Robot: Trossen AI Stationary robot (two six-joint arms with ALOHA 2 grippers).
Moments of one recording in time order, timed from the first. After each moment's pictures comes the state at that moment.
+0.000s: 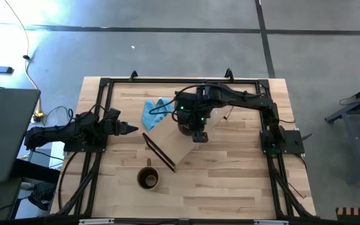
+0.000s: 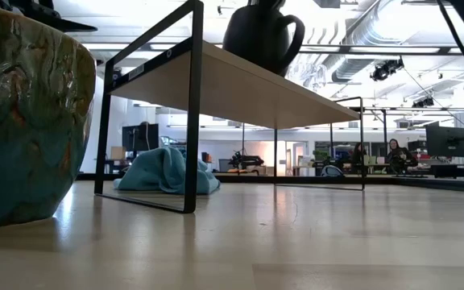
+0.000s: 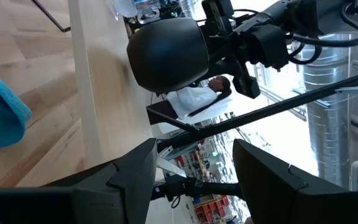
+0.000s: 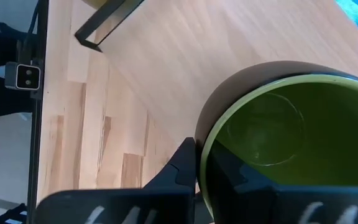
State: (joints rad) left arm 0.23 0.02 0.01 0.10 0.17 -1.26; right arm -0.03 2.05 2.35 -1.57 -0.23 -0.11
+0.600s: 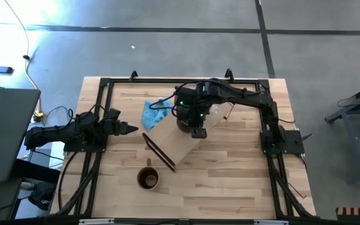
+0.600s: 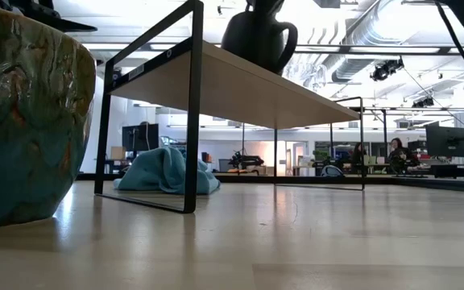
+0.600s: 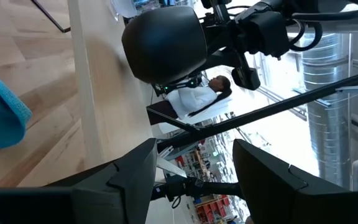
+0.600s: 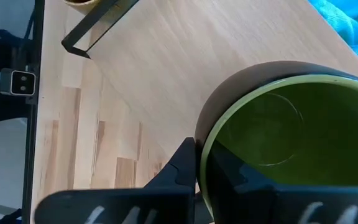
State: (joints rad) left arm 0.23 0.02 0.01 0.10 0.17 -1.25; right arm -0.07 2.05 2.36 -1.55 -0.24 -0.14
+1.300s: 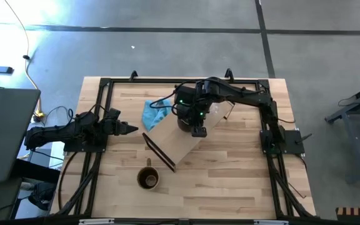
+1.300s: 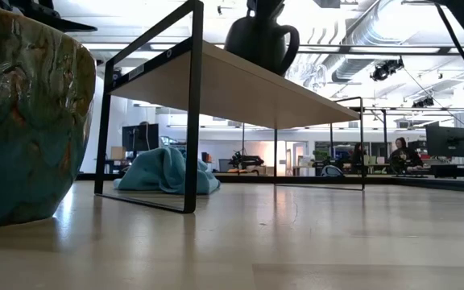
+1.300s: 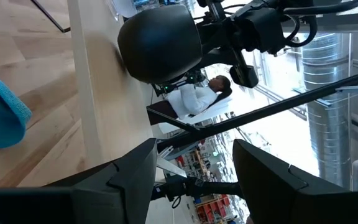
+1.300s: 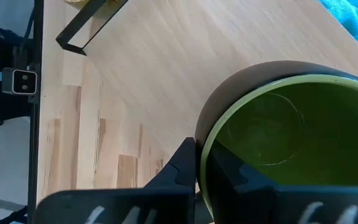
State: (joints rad) left arm 0.24 0.02 0.01 0.10 0.17 -1.25; right arm -0.09 2.06 2.34 -1.56 -0.27 -0.14
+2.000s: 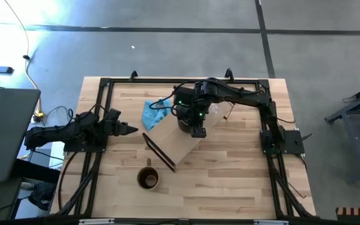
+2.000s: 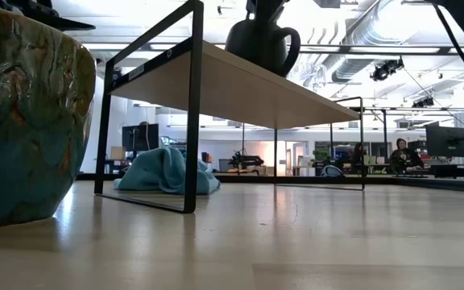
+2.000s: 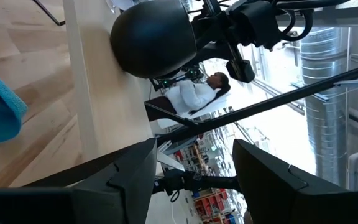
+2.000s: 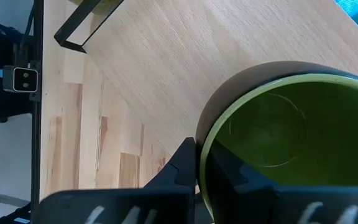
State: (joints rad) left arm 0.23 0.02 0.01 0.10 0.20 -1.25; right arm -0.09 2.07 2.34 -1.57 -0.27 -0.14
